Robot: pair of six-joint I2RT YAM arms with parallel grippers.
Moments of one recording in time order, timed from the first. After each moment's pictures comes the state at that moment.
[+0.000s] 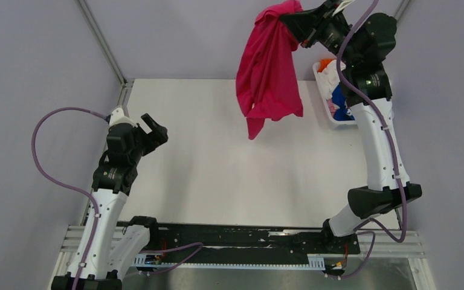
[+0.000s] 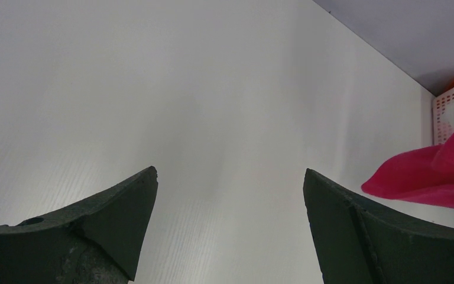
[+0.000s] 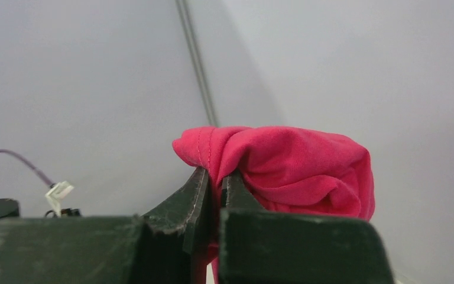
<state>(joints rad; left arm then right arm) -0.09 0.78 0.89 -0.53 -0.11 -0.58 0.16 1.59 2.09 -0.11 -0.58 0.42</state>
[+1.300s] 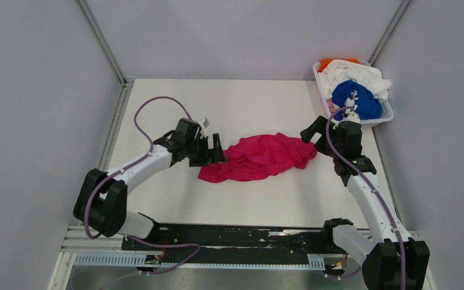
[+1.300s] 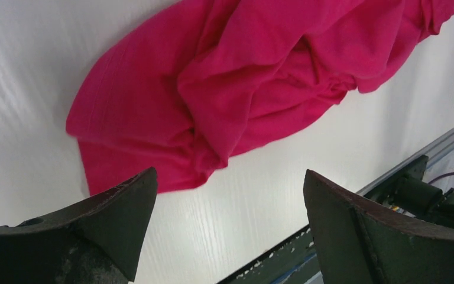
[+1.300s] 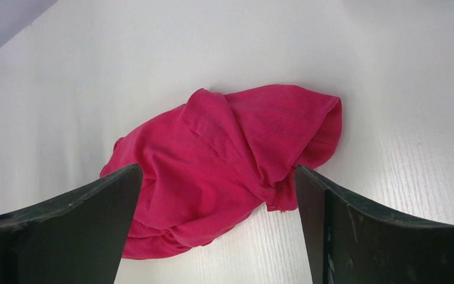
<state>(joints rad) -0.46 1.34 0.82 -0.36 0.33 -0.57 0.06 0.98 0.73 -0.26 -0.06 0.56</state>
